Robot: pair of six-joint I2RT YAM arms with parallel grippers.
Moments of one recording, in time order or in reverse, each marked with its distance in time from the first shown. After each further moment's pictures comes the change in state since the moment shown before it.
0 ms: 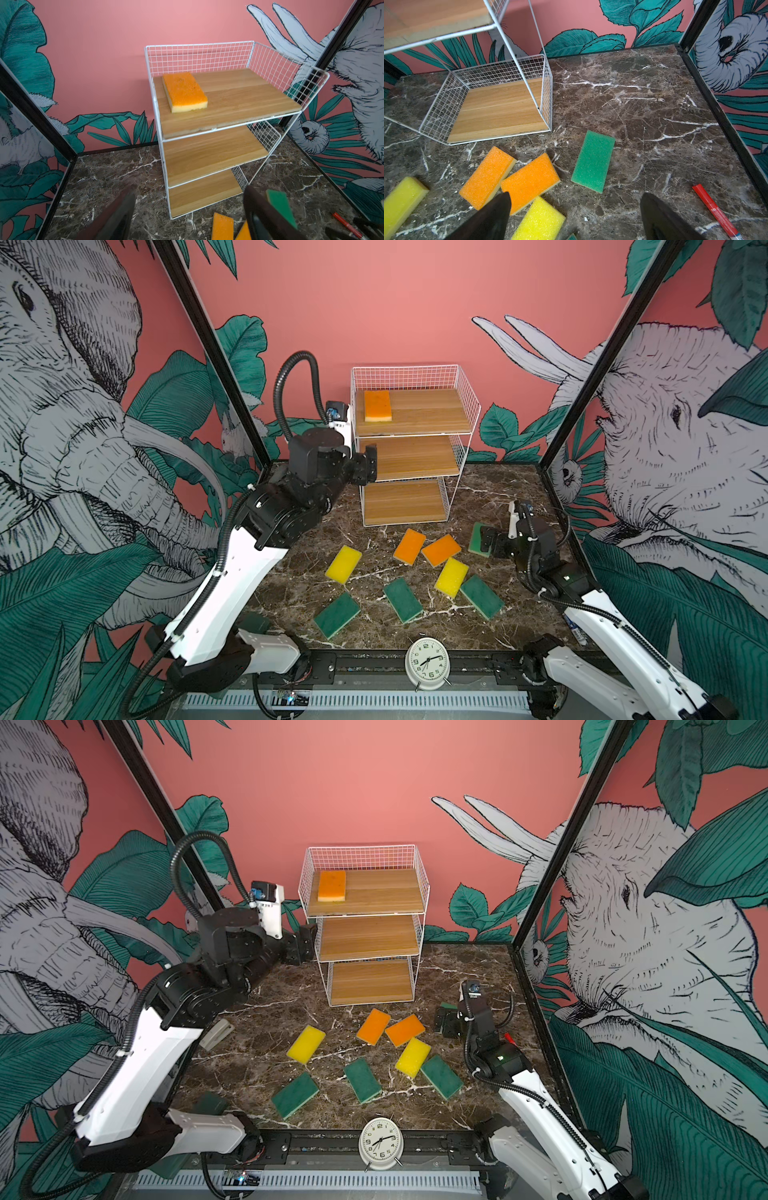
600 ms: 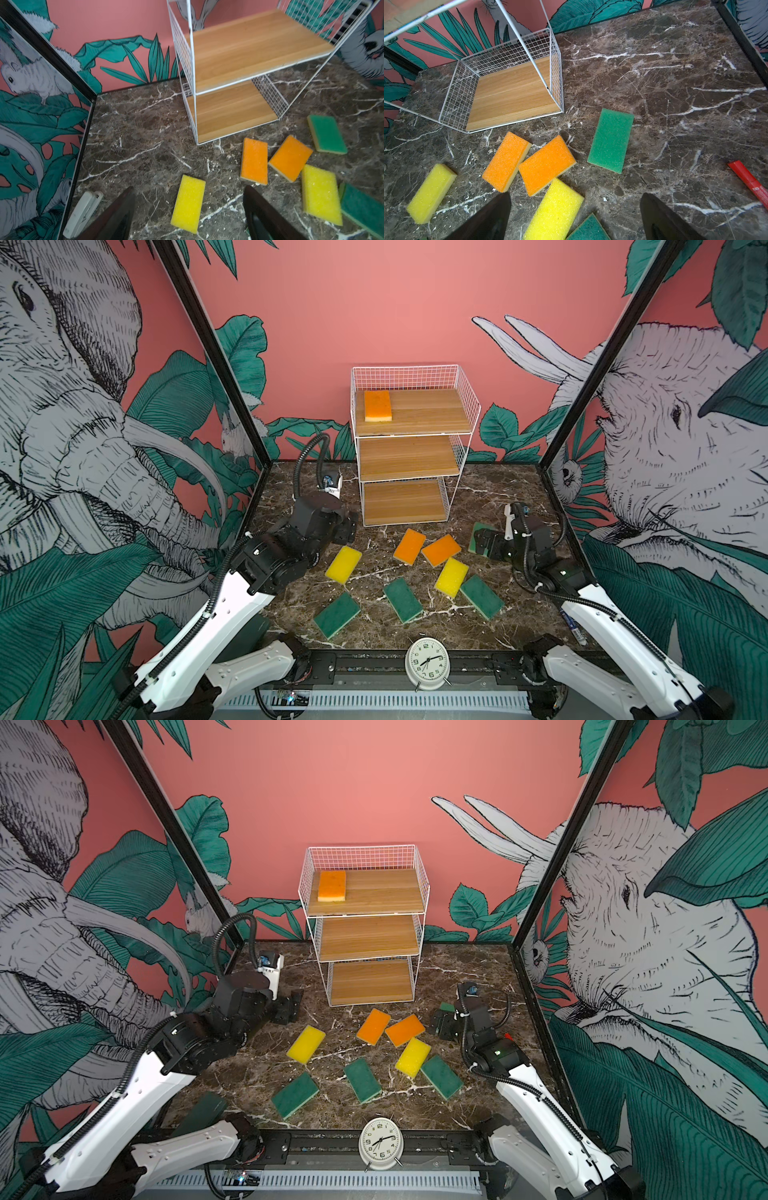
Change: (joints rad) left arm 0.000 -0.296 -0.558 -0.063 -0.029 -0.051; right arm 0.000 0.047 0.012 -0.081 -0.102 0.127
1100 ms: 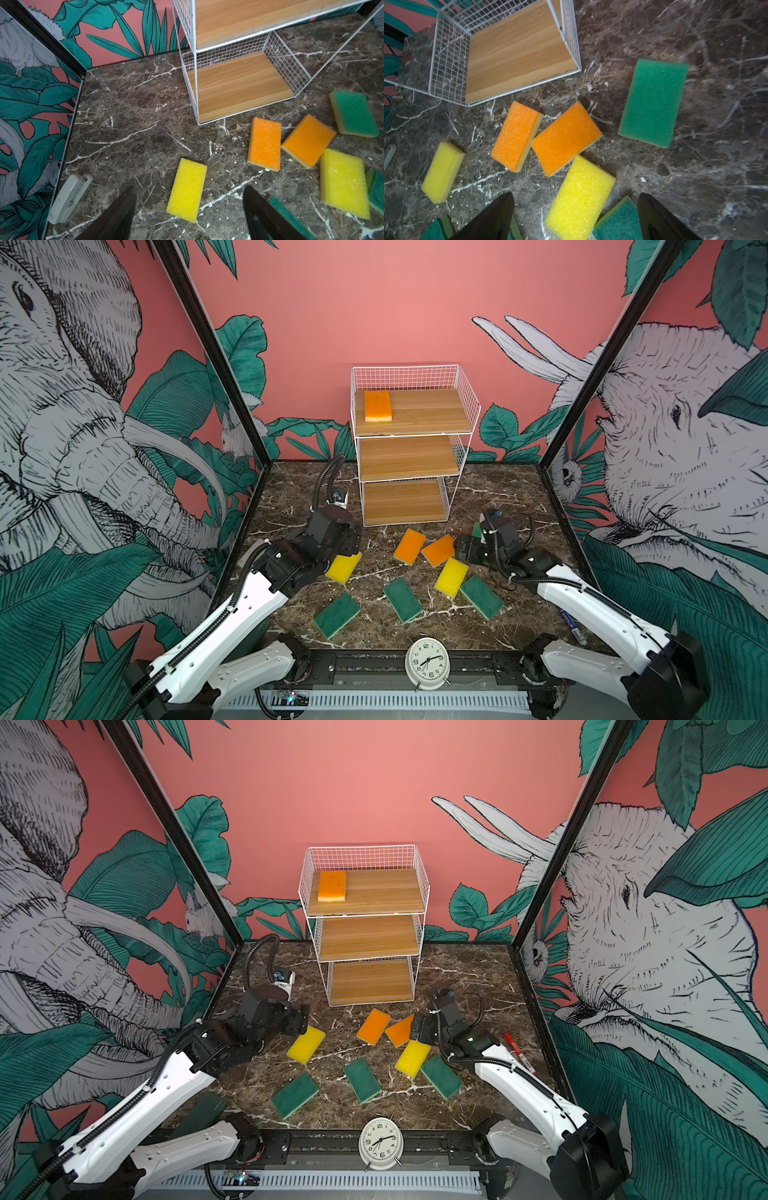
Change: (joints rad) left arm 0.029 0.021 -0.167 0.072 0.025 -0.040; right arm 0.168 0.226 0.013 0.040 -0.029 0.201
